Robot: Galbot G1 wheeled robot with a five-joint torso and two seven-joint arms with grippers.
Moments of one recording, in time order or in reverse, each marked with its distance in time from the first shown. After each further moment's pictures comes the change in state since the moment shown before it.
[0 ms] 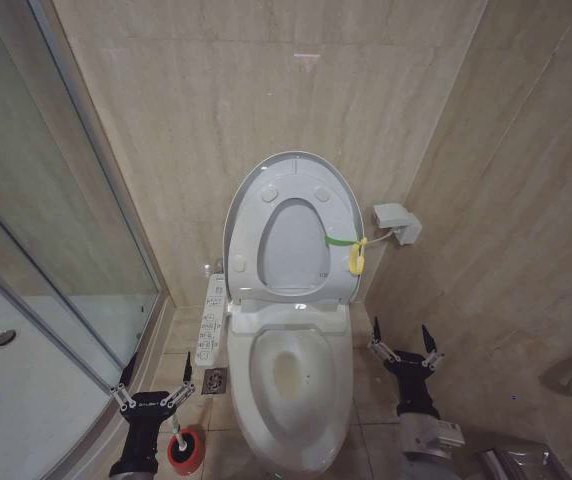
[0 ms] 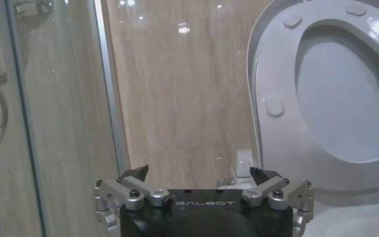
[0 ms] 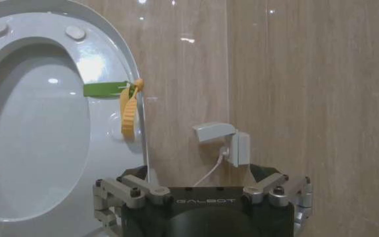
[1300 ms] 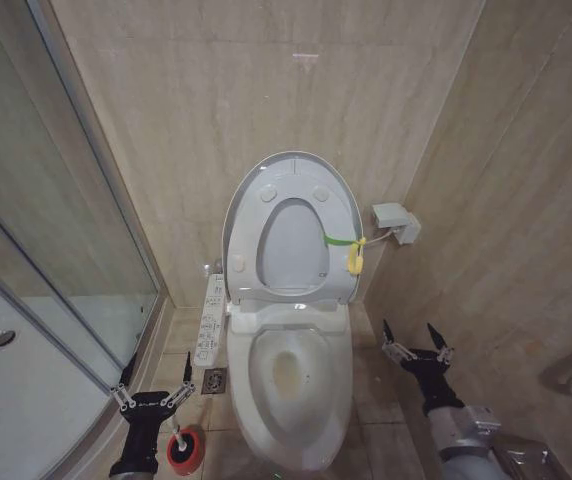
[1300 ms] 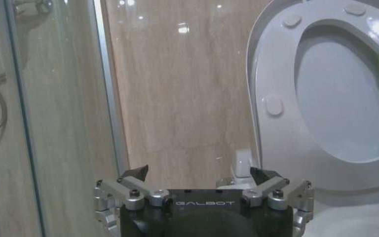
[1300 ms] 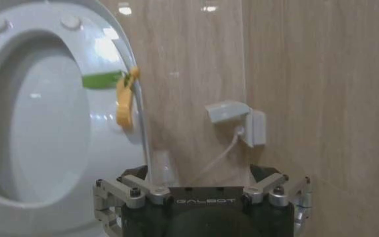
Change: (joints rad) left arm 0.000 0.000 0.000 0.000 0.000 0.000 0.000; right arm -0.015 -0.109 0.125 0.068 0.250 -0.171 -0.177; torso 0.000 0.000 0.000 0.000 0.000
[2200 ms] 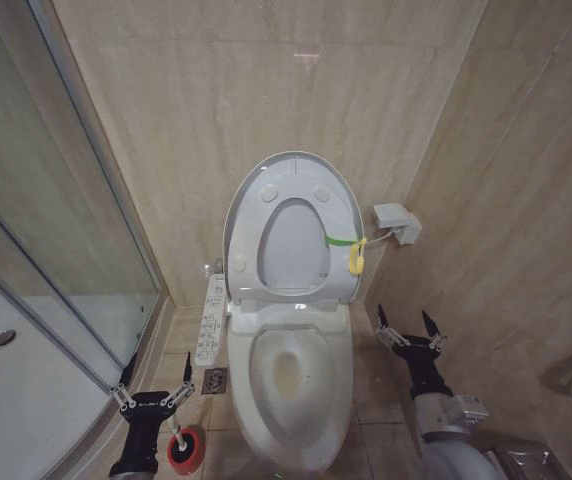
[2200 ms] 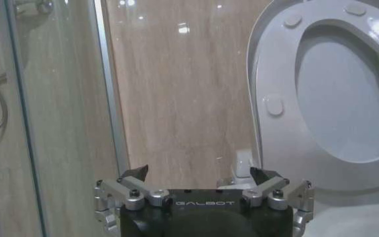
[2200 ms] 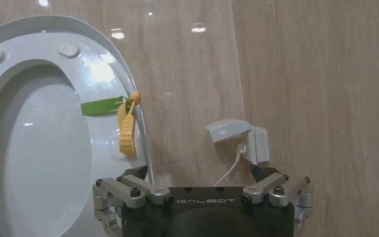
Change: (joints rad) left arm 0.000 0.000 0.000 0.000 0.000 0.000 0.000; right arm 0.068 0.072 -0.015 -0.021 -0.027 0.036 0.002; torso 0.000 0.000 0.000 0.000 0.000
